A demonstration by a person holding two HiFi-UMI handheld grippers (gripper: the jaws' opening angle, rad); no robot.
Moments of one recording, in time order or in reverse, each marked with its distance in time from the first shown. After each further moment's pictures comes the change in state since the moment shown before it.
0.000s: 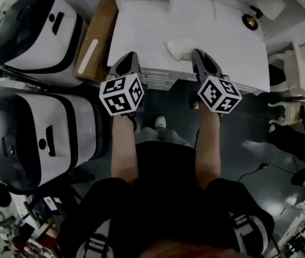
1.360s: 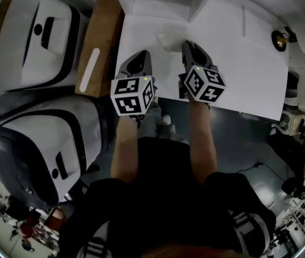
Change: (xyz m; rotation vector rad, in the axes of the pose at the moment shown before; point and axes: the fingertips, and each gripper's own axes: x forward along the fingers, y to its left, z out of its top) left arm 0.228 0.093 -0.014 0.013 0.205 -0.032; right arm 0.289 -0.057 -0.073 -0.005 0.187 -0.084
